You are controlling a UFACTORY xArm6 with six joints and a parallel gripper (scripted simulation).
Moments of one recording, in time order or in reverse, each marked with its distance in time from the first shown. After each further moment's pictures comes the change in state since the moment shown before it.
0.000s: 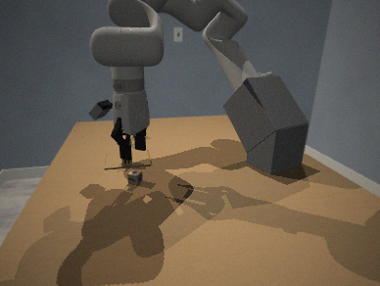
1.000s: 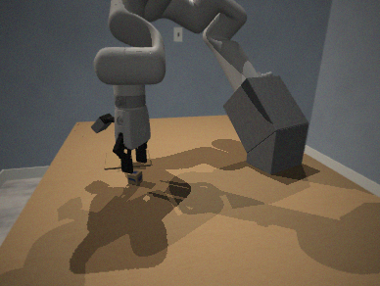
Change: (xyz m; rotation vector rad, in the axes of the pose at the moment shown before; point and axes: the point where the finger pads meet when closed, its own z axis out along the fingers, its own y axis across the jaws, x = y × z) arm -0.001 0.000 0.037 0.000 0.000 0.000
